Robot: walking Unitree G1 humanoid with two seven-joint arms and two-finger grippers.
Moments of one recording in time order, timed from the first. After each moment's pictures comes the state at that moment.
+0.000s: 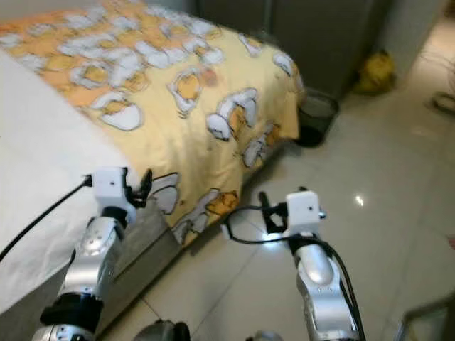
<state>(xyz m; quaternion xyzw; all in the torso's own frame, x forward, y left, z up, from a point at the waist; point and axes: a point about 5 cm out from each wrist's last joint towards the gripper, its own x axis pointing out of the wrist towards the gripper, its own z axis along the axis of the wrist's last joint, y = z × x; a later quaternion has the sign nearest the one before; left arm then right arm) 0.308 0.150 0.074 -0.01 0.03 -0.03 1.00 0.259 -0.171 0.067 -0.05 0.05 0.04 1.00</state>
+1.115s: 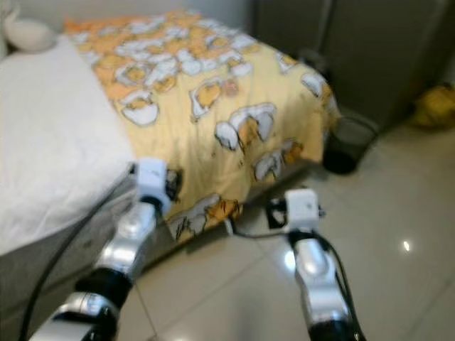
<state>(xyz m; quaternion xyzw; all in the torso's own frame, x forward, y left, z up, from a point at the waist) 0.331 0.102 0.076 0.04 0.06 -0.06 1.00 0.274 -0.172 0.054 -0.05 0.04 0.03 1.00</state>
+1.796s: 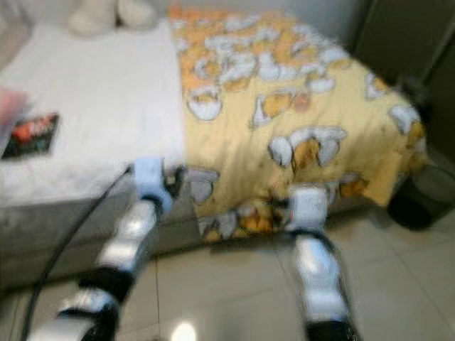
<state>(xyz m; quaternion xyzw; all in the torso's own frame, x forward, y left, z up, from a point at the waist) 0.333 0.120 0.070 -0.02 0.08 -0.02 1.00 0.281 -0.157 0.063 -0.01 0.01 0.05 1.00</state>
